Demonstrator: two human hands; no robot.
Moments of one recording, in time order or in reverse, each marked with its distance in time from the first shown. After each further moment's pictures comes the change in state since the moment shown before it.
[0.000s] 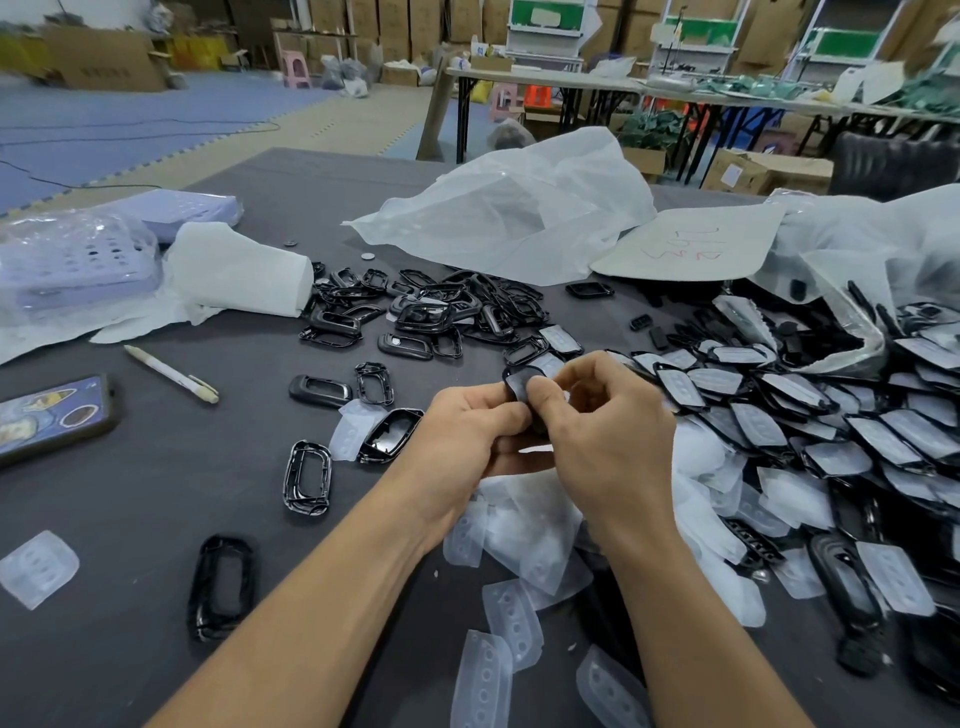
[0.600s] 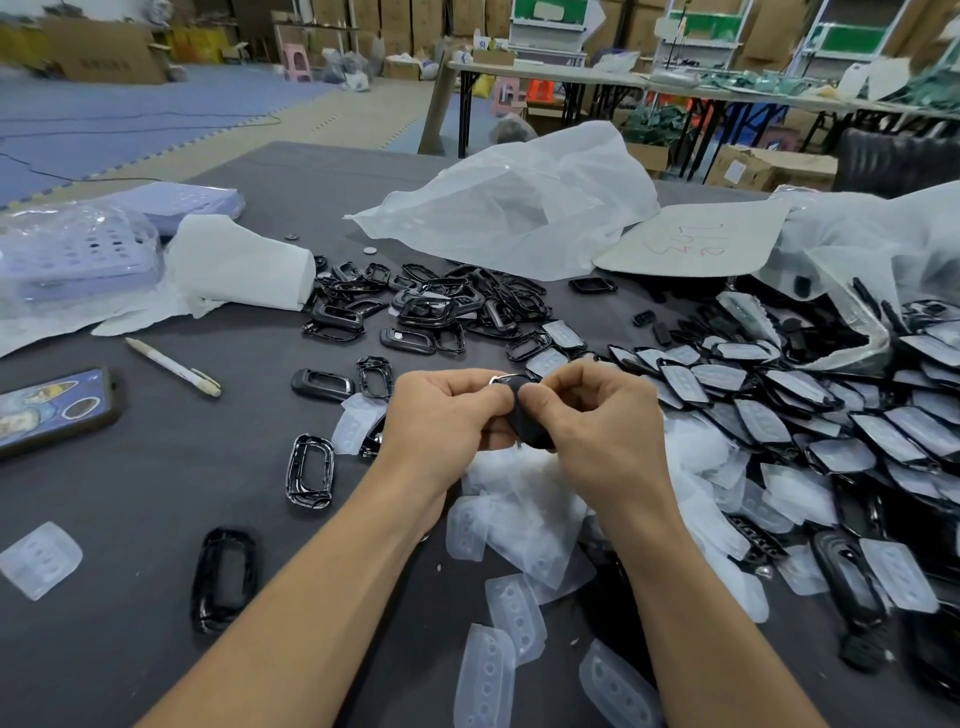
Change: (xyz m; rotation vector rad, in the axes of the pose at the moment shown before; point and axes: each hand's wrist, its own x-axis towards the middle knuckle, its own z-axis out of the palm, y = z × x) left_hand -0.001 0.008 -0.005 0.216 0.344 0.110; right_hand 0.001 0.003 0.000 0.284 -0.217 0.088
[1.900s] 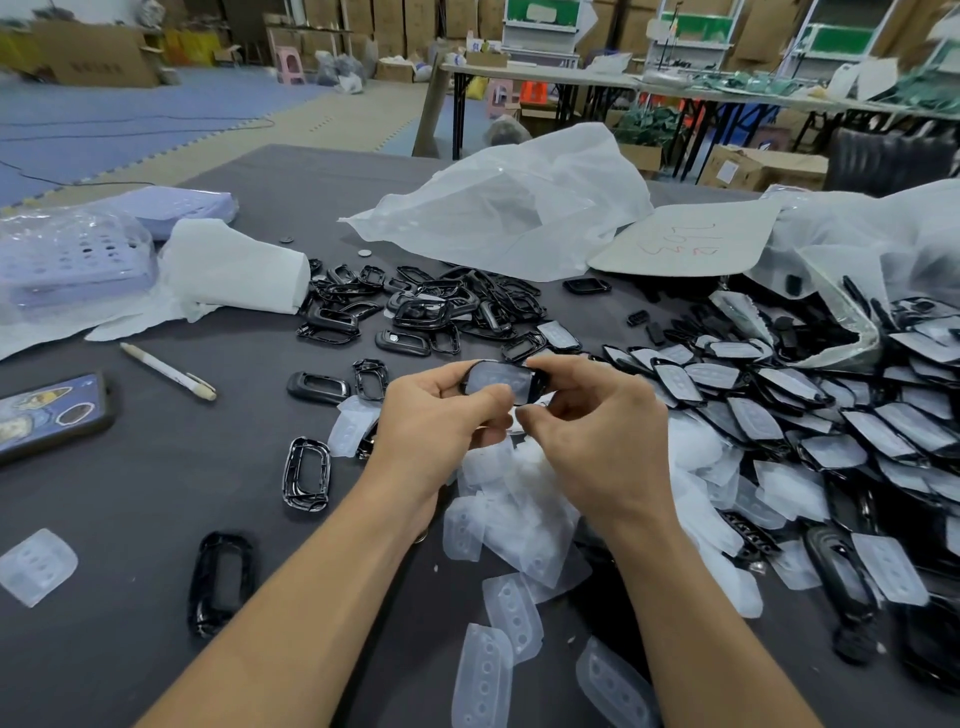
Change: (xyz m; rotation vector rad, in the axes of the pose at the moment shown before) left_hand 0.001 -0.001 -0.004 -0.070 -0.017 -0.023; right_hand -0.005 -0.002 -0.003 -0.194 0.053 -0.178
